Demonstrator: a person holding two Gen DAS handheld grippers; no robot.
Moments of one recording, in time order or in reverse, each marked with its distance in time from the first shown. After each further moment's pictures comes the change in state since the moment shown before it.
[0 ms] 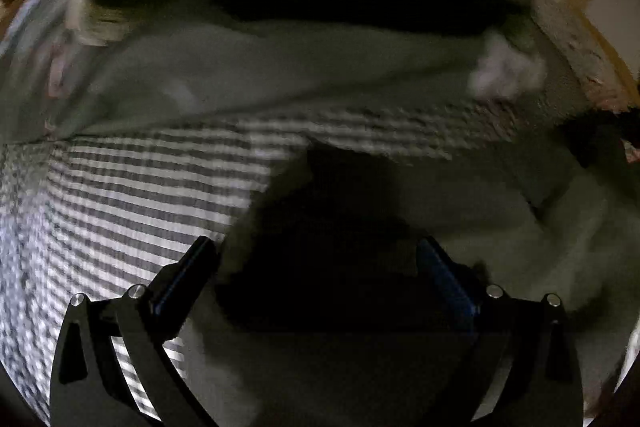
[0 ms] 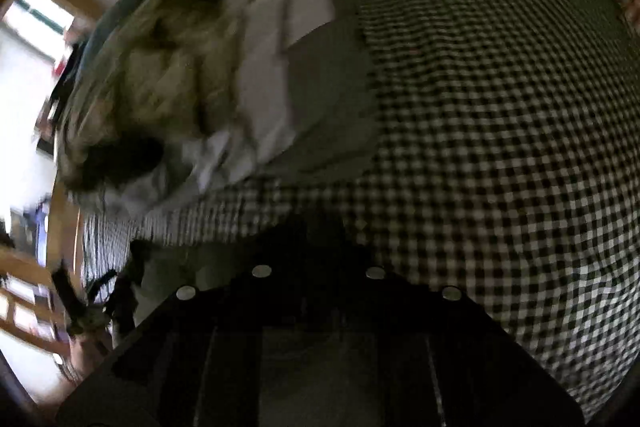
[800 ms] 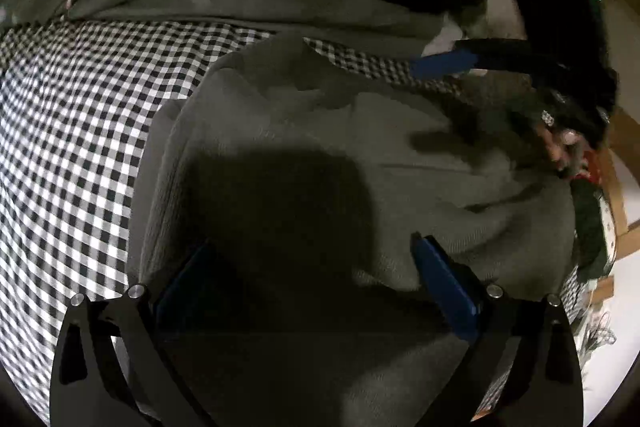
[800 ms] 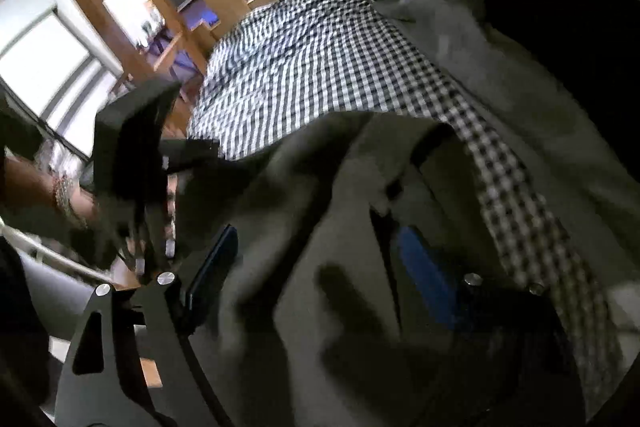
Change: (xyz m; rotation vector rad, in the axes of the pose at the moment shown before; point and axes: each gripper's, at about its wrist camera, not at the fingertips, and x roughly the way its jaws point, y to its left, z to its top) left arm -0.050 0.024 -0.117 -0.161 0.023 -0.275; right arm 0.130 0.323 -0.118 -1.063 0.481 0.560
